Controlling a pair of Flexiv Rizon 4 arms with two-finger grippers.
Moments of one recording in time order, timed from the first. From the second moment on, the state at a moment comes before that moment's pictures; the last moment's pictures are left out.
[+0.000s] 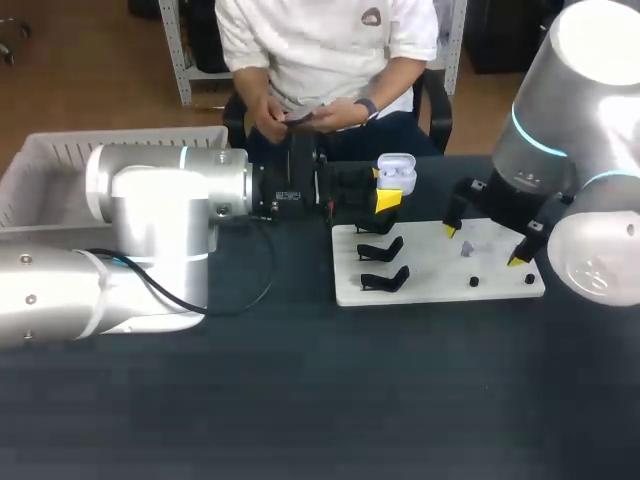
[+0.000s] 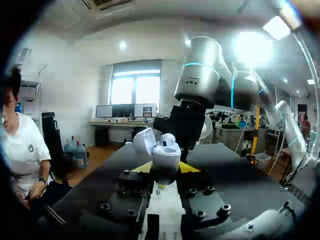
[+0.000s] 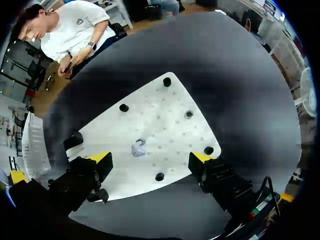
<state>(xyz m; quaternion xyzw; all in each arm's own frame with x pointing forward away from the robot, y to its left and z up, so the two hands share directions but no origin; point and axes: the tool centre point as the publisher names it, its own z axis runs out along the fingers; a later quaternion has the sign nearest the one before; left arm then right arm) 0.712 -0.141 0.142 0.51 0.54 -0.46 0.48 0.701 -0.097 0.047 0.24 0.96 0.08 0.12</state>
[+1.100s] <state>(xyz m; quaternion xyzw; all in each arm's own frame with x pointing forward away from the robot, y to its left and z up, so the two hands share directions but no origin) 0.712 -0.141 0.142 0.51 0.54 -0.46 0.48 0.705 -0.082 0.032 0.25 0.96 0.08 0.09</state>
